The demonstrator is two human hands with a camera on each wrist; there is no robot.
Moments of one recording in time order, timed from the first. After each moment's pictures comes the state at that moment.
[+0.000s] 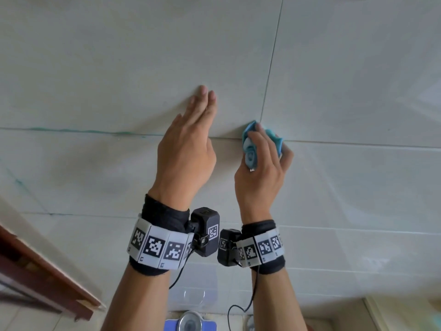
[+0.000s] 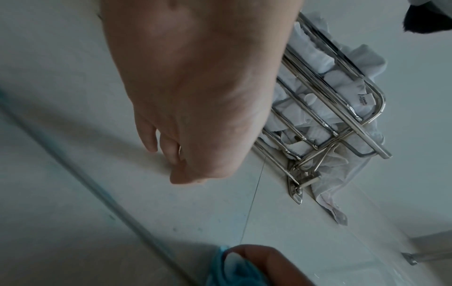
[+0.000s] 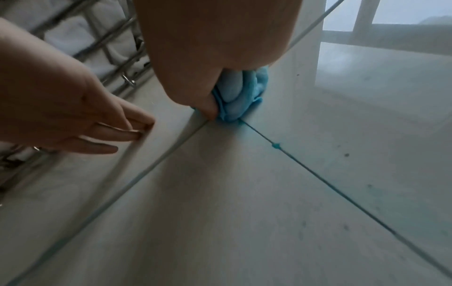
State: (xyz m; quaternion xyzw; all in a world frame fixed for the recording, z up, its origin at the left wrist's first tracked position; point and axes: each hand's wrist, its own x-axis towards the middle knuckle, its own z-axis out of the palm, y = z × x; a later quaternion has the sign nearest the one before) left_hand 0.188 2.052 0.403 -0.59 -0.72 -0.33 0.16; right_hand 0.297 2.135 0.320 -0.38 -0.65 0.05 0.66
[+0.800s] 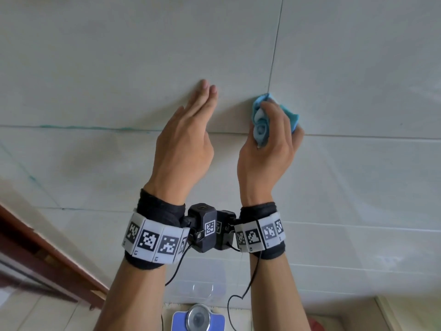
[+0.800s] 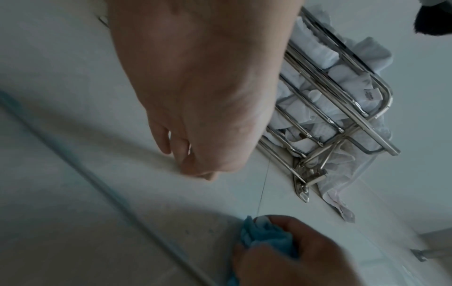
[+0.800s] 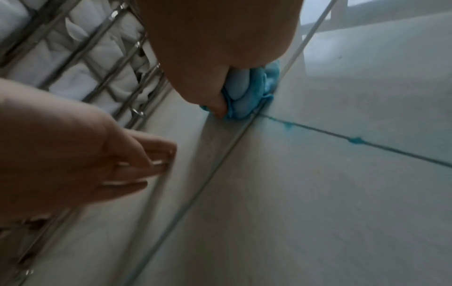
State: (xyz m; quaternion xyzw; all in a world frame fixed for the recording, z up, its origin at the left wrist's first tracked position) left_hand 0.184 2.047 0.404 -0.59 -0.71 -0.34 0.17; right_hand 0.286 2.143 0.351 -0.36 -0.57 0.08 0.73
